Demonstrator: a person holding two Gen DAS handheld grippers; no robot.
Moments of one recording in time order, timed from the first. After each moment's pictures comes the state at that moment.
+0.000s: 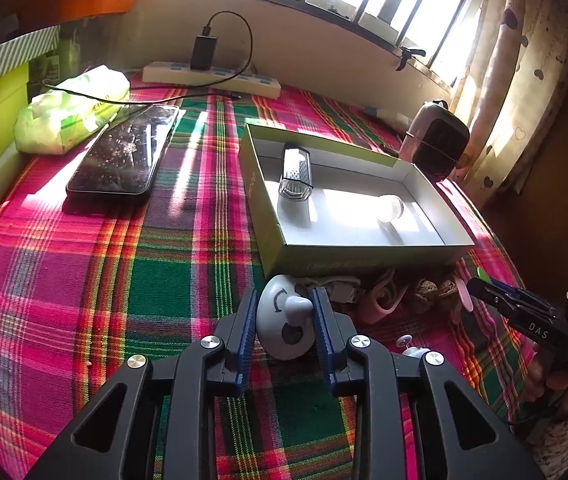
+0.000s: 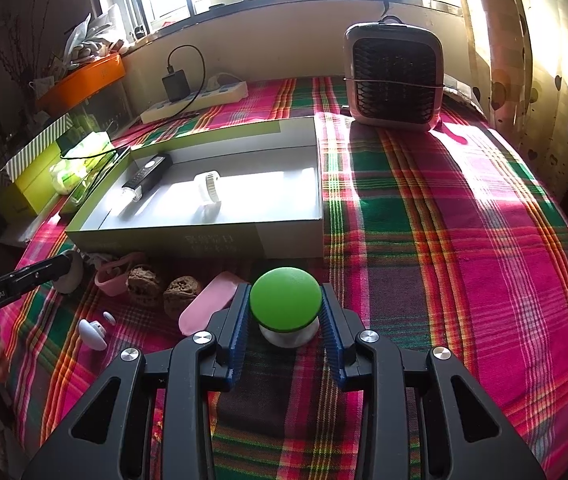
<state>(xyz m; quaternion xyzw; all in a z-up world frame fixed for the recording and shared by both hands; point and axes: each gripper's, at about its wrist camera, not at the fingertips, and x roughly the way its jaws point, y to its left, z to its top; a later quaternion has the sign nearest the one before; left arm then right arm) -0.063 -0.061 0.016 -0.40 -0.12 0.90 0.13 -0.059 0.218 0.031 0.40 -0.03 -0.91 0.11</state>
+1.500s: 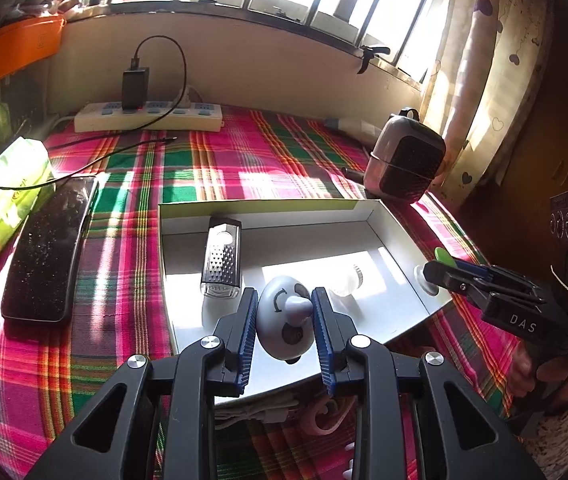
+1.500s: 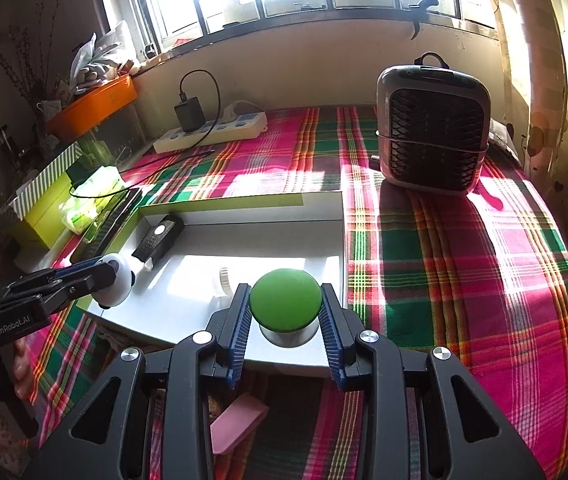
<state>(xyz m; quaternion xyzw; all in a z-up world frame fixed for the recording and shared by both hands) -0.136 -0.012 0.049 -0.39 -0.08 0.90 0.18 -0.129 0.206 0.062 0.39 -0.04 -0.91 0.15</state>
